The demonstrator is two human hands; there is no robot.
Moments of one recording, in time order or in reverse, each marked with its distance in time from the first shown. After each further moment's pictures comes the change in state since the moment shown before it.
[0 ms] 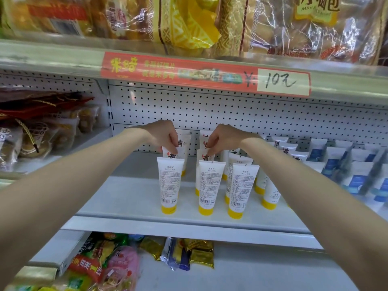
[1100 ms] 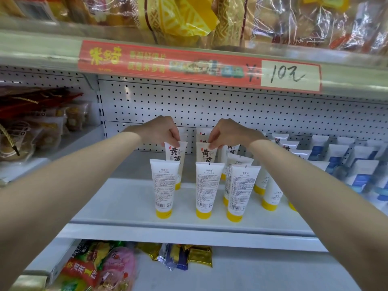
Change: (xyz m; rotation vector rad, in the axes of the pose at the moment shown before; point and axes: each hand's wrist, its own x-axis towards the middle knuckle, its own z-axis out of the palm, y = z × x) left_hand 0.035 -0.008 0.008 -0.018 0.060 0.099; right_hand 0.017 0.020 -0.004 0.033 0.064 0.002
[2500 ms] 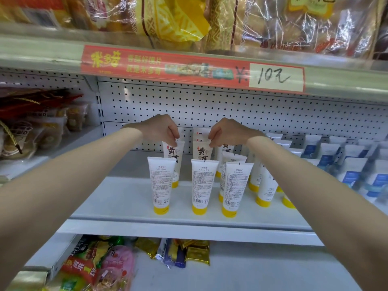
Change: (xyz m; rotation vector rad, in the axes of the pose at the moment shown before) left_hand -0.015 0.016 -0.005 -0.039 0.001 -0.045; right_hand -0.019 0.005 -0.008 0.036 0.020 -0.004
